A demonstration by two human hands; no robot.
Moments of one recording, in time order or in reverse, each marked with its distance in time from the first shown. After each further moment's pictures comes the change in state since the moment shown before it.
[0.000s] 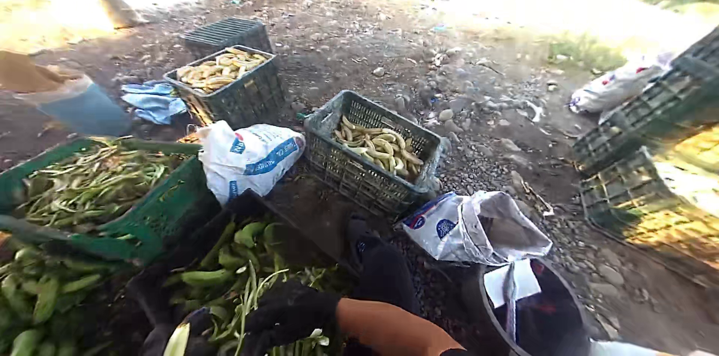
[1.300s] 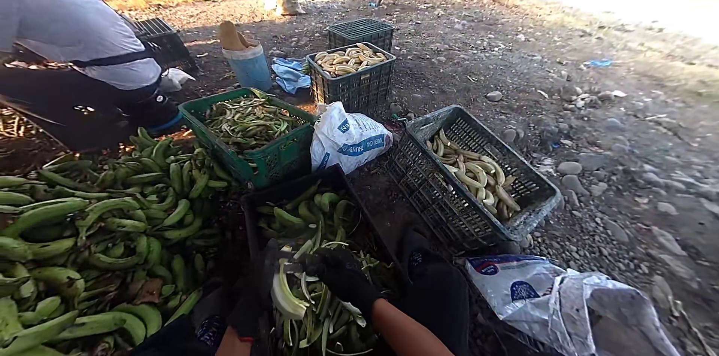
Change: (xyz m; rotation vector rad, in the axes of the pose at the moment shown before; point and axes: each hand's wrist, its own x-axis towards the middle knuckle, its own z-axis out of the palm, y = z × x) left_hand -0.005 -0.020 0.021 0.364 0.405 0.031; right_hand 0.021 -0.001 0.028 0.168 0.026 0.460
